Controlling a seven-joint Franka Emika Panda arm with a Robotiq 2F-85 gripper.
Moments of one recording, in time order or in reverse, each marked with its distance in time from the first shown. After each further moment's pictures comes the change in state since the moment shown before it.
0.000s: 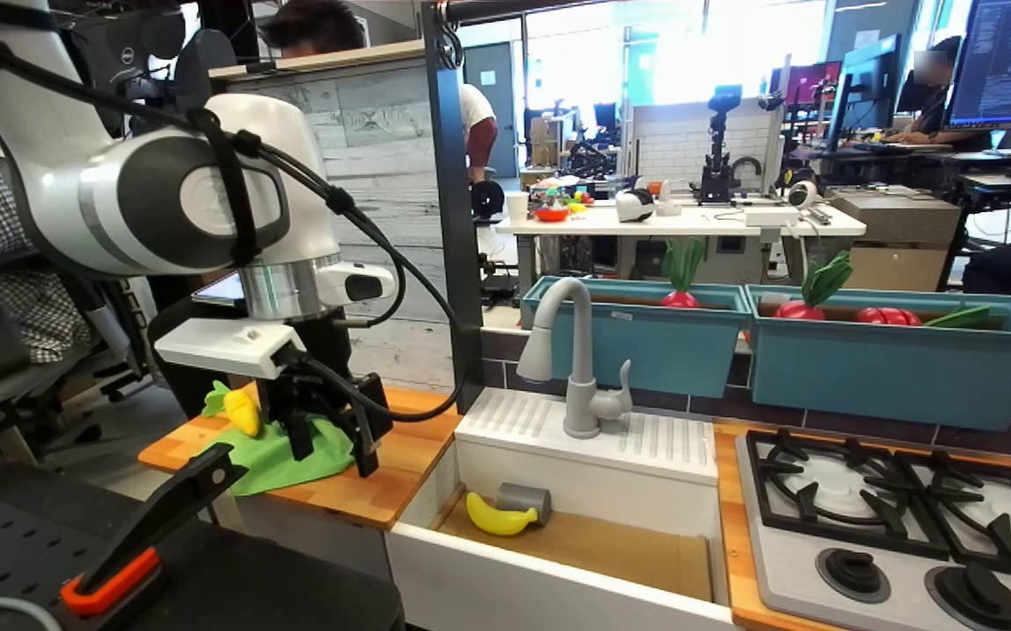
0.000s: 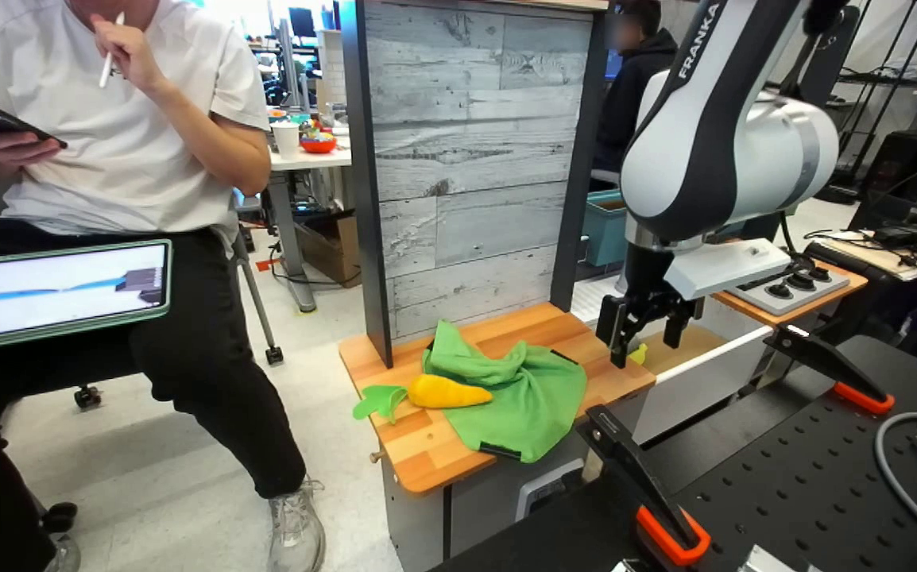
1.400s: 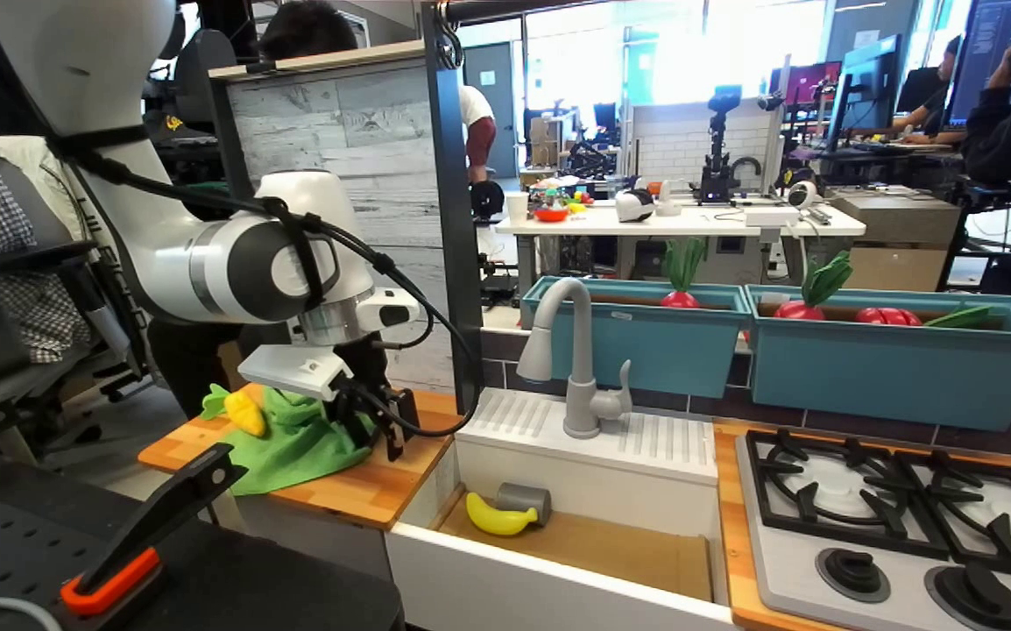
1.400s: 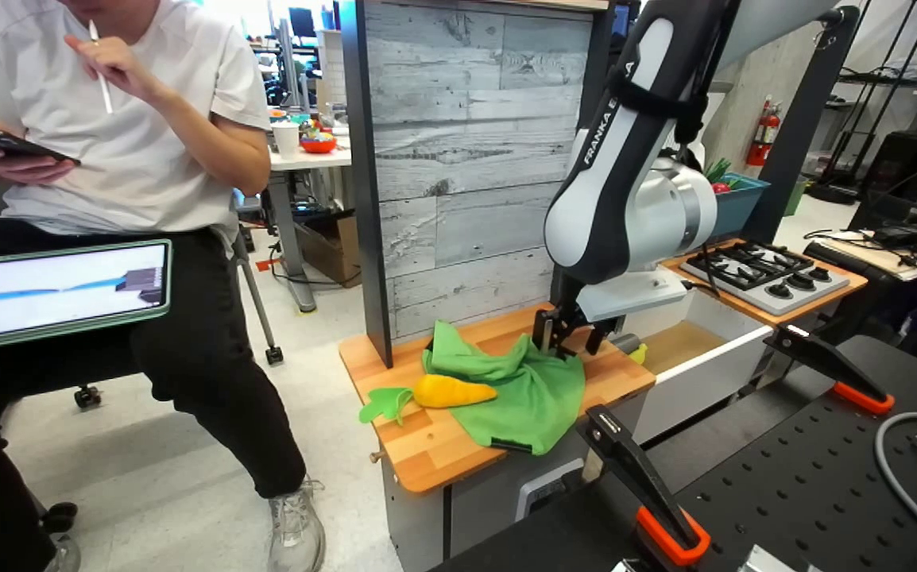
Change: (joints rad) arm 0.028 0.268 0.029 0.345 0.018 0.031 0.112
